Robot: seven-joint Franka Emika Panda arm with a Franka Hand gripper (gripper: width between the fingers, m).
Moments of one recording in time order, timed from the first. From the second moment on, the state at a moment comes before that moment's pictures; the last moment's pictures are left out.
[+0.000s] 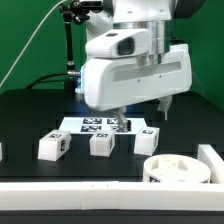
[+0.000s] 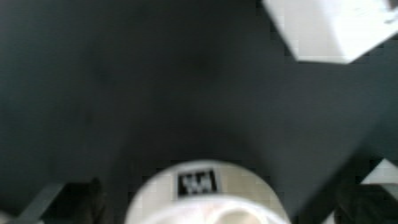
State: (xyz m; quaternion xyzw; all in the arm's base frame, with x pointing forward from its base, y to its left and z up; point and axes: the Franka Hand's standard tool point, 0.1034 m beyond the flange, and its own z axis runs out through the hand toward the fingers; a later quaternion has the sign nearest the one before) arm 0.542 0.030 0.069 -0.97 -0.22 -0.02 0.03
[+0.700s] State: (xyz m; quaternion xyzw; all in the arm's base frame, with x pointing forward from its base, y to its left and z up) arm 0.527 0.033 0.056 -1.00 0.01 -0.02 0.05
